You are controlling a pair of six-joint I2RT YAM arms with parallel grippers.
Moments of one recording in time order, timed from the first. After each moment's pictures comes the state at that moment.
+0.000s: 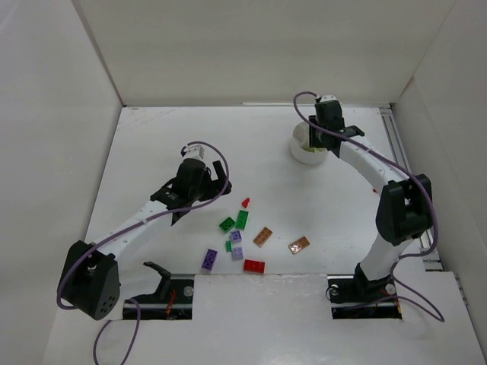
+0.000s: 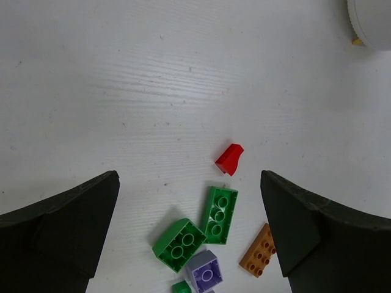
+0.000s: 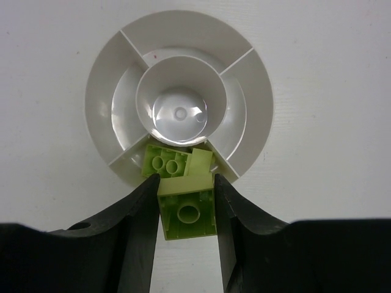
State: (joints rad) left arm -0.50 1.17 0.71 -0.21 -0.09 -0.65; right arm 0.30 1.74 1.43 -0.41 0.30 0.14
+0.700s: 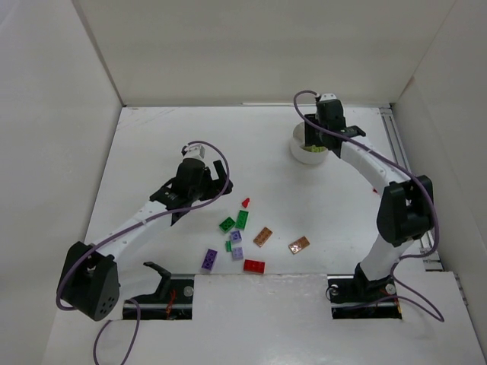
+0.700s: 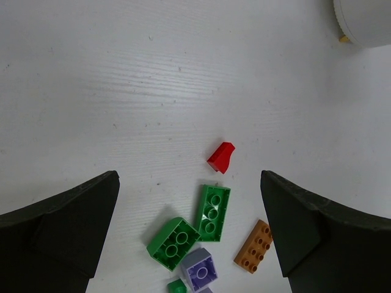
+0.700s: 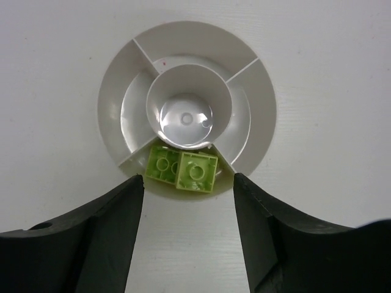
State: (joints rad) left arm -0.50 1.17 0.72 -0.20 -0.07 -0.65; right arm 0.30 1.75 1.43 -0.38 0.27 0.12
